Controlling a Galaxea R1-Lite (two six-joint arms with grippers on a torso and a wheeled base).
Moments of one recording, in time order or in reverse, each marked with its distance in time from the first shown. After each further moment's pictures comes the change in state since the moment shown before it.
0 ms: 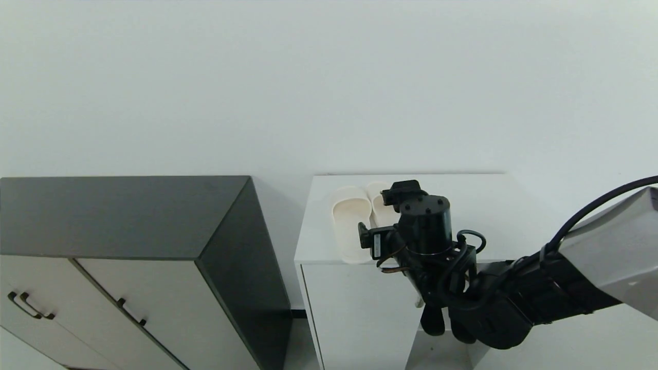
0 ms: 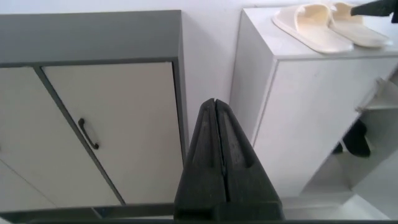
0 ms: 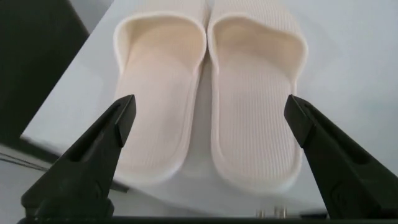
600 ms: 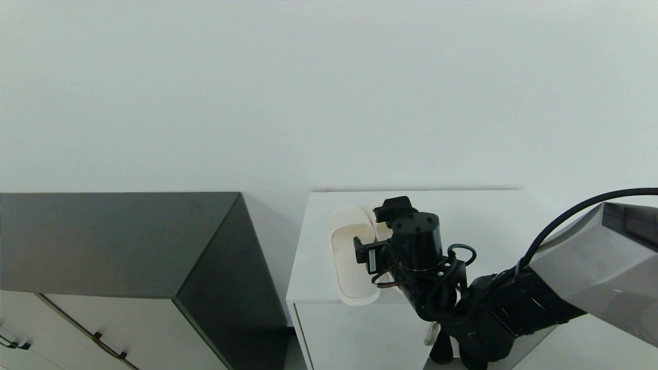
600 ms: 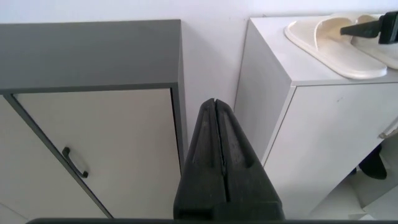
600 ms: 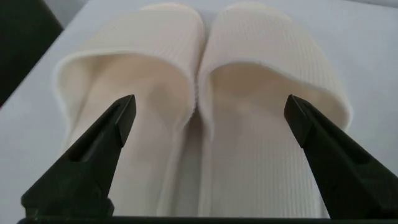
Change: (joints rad) left arm 0.000 0.000 0.000 -0.001 0.000 -0.004; right arm 0.008 0.065 0.028 -0.056 0.023 -0.008
